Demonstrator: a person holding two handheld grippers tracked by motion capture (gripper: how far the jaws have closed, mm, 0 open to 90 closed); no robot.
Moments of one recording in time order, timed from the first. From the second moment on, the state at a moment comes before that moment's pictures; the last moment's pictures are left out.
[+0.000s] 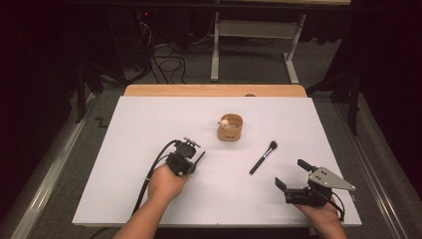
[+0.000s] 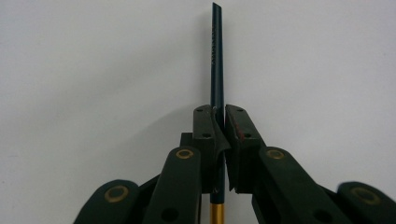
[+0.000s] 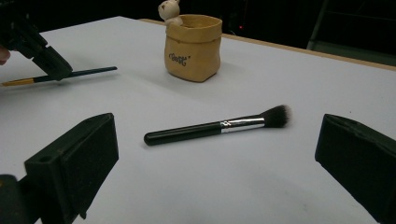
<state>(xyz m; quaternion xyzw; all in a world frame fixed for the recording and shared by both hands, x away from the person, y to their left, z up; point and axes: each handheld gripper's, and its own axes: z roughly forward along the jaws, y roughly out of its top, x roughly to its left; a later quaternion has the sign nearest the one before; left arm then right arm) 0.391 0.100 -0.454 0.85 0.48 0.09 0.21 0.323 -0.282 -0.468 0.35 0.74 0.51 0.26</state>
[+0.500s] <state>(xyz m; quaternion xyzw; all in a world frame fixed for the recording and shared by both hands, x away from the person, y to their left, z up) 0.373 0.097 -0.434 0.88 0.42 0.07 0.20 0.324 -0.280 -0.470 0.35 0.74 0.51 0.26</state>
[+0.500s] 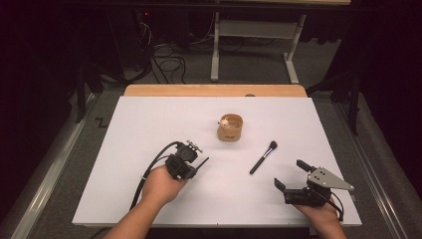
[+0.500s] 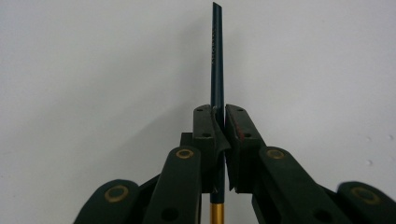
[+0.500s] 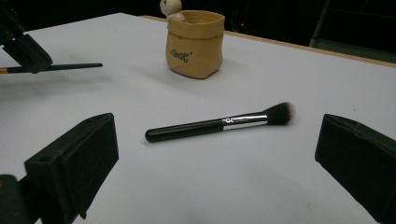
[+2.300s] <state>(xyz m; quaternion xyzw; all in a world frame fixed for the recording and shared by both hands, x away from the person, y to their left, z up) 0.351 0.071 -0.423 0.95 0.28 0.03 0.16 0.321 -0.232 -0.454 0.27 0.81 0.47 0.22</state>
